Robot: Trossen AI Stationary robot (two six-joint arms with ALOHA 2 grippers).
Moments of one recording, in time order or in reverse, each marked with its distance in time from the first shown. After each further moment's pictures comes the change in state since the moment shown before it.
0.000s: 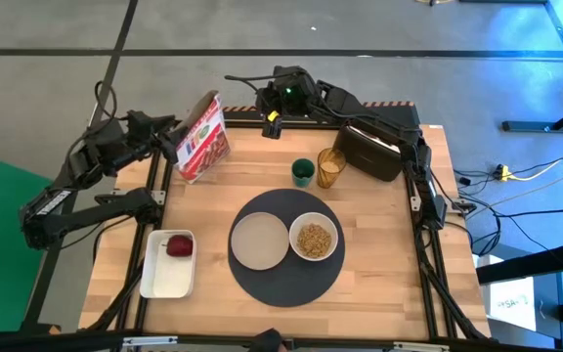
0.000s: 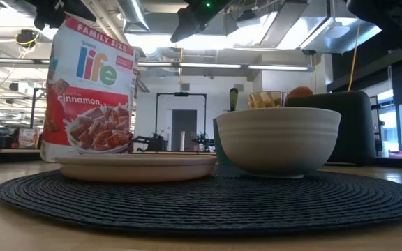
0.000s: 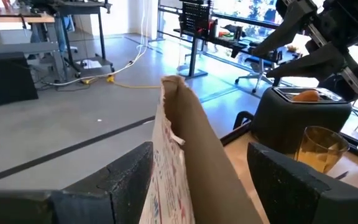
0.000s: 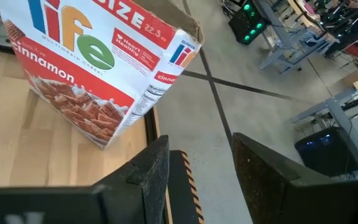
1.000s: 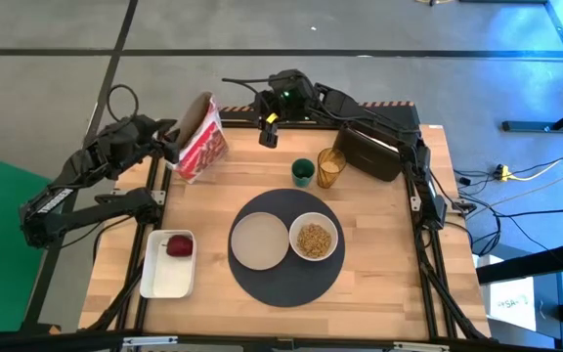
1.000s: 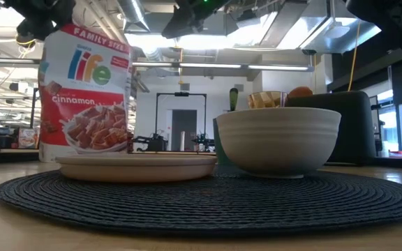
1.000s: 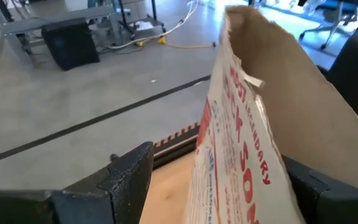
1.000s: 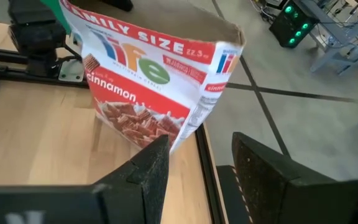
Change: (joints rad) left arm 0.000 0.033 0.003 -0.254 -0.212 -0.005; right arm 0.014 0.006 0.000 -0.002 -0.183 0.156
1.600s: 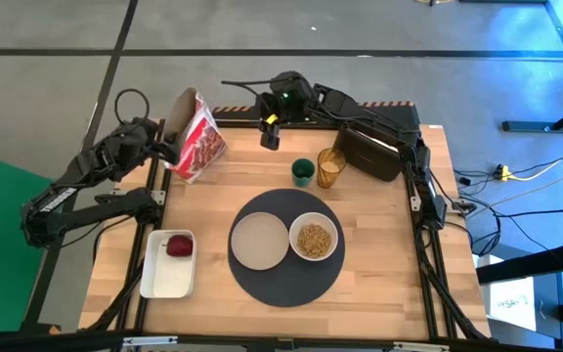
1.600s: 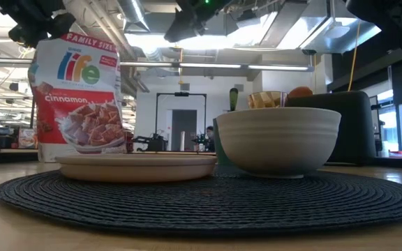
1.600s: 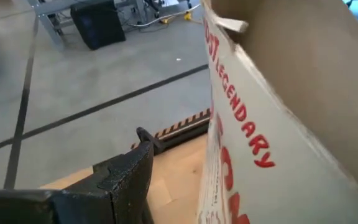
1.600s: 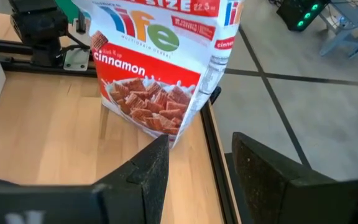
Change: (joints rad) left arm 0.000 0.011 -0.032 -0.081 -0.101 -0.041; right arm 0.000 0.001 0.000 -0.056 0.000 0.034
